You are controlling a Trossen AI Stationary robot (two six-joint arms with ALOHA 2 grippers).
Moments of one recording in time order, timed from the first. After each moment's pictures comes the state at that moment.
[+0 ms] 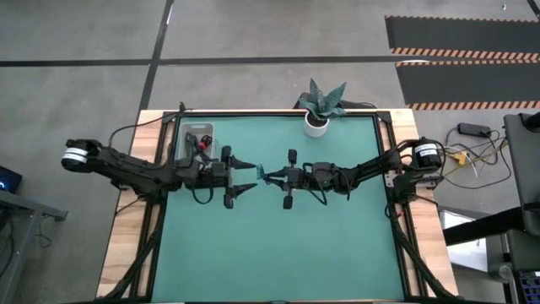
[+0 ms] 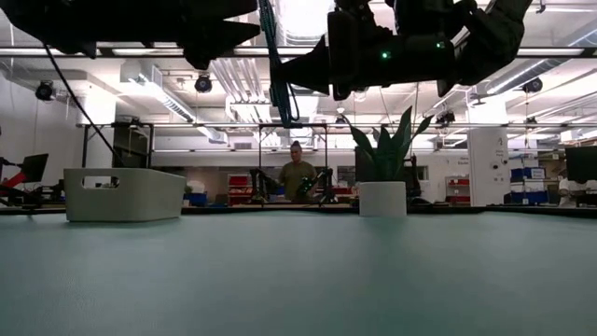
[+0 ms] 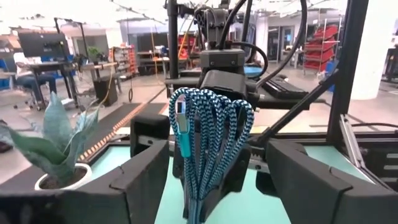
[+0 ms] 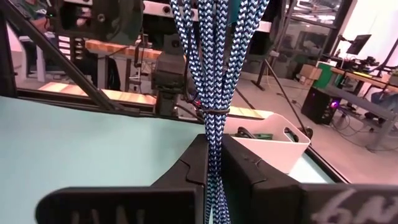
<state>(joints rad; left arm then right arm) -0.09 1.15 0.48 0.76 -0.17 0.04 0.03 1.76 0.78 0.98 0.13 -0.19</state>
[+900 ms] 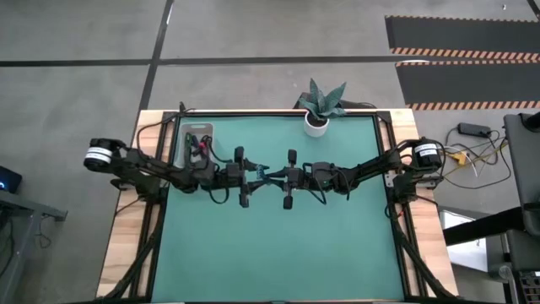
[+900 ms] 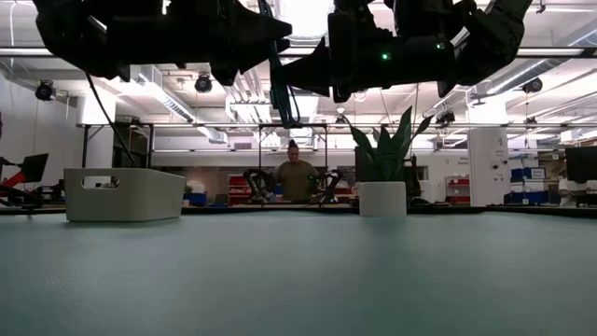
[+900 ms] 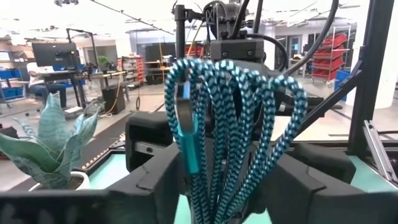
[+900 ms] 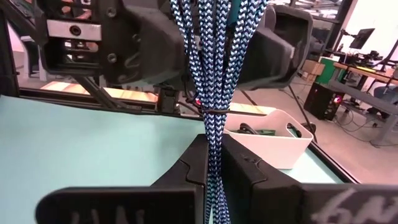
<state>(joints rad) -0.06 1.43 0.54 1.05 -0.16 0.06 0.03 1.76 0.78 0.97 0.12 -0.18</state>
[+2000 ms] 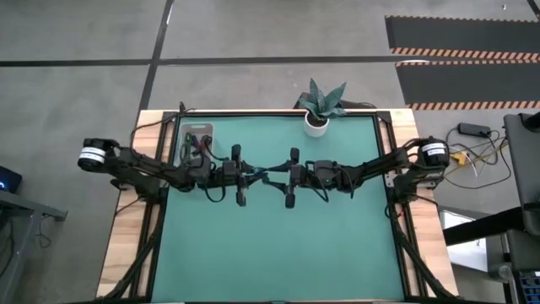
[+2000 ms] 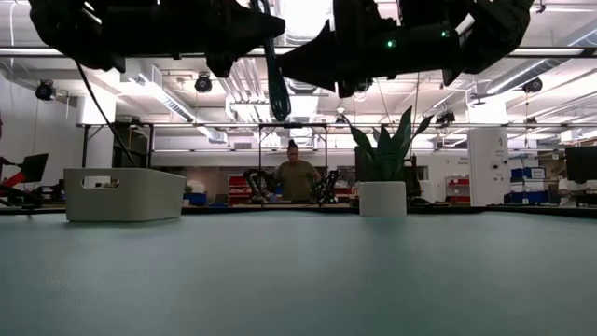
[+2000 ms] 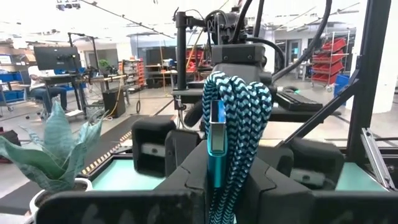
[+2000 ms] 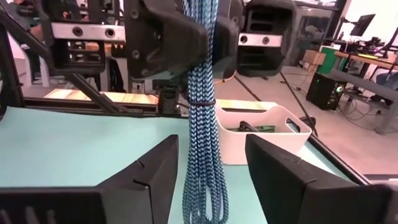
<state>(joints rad) -0.06 1.37 0.53 1.00 -0.16 0.06 0.03 1.70 0.78 0.88 0.13 -0.11</state>
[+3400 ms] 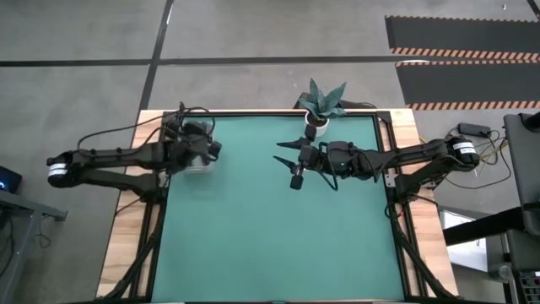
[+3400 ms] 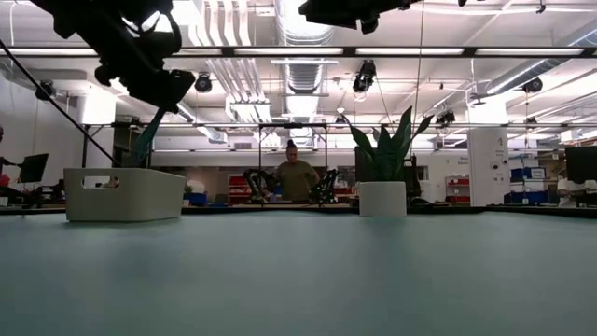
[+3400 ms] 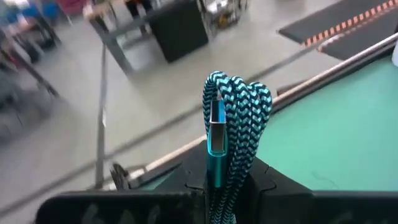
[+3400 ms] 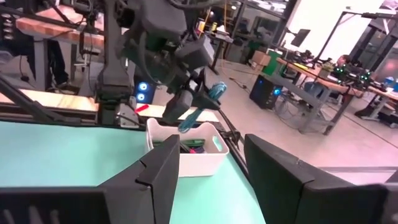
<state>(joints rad) 0.22 0.92 0.66 -0.39 -0.99 -0.29 0.02 1.41 0.98 0.37 0.32 -0.26</state>
